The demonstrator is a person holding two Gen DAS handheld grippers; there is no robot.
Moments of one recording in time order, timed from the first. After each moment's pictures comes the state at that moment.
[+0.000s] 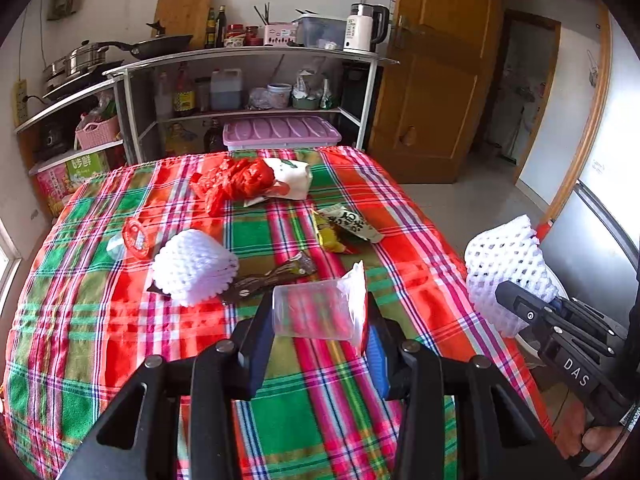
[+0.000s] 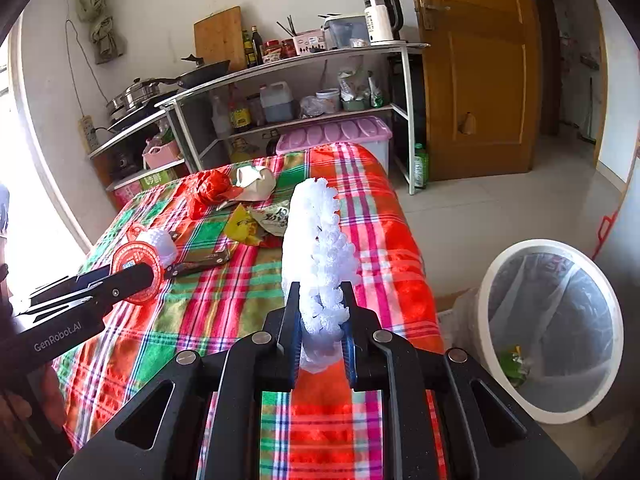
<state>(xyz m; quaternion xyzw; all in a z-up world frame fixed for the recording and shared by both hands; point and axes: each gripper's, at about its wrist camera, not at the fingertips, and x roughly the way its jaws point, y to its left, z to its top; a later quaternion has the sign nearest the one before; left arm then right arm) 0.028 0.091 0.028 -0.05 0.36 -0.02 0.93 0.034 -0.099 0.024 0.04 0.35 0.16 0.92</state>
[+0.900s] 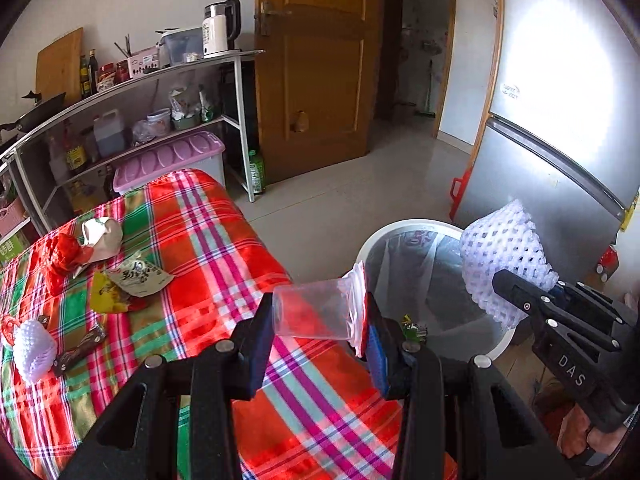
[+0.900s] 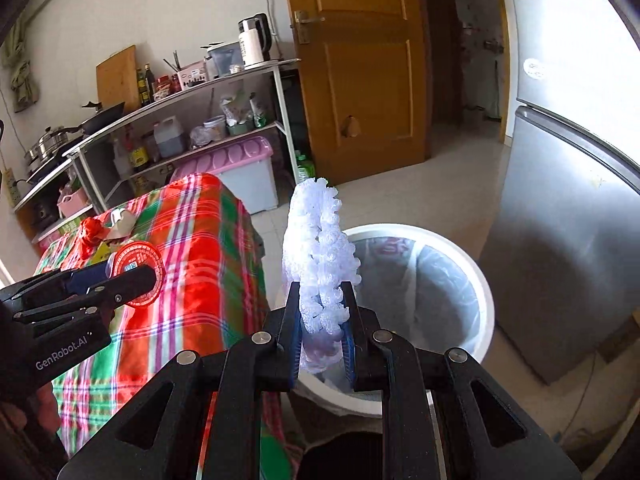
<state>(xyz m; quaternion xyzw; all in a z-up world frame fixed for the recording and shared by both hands) 0.066 -0.097 0.031 0.05 0.36 -0.17 0.92 0.011 -0.256 0.024 0.07 0.33 -0.02 0.94</state>
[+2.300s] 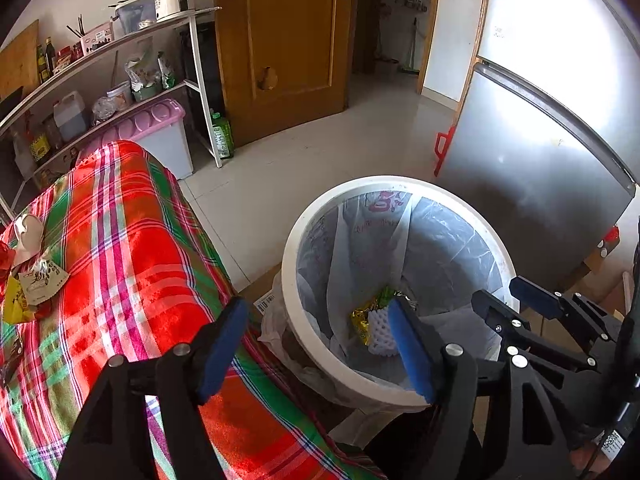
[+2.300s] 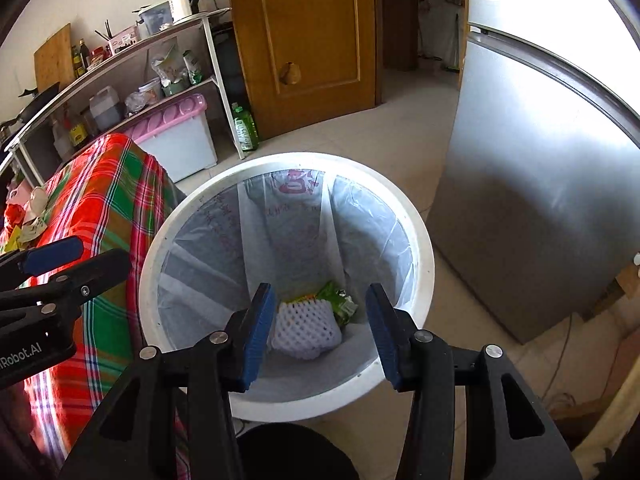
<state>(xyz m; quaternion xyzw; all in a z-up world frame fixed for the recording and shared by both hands) 0.105 -0.179 -0.016 0.07 0.42 -0.18 0.88 0.038 -0.326 -0.042 0.08 0.42 -0.09 0.90</state>
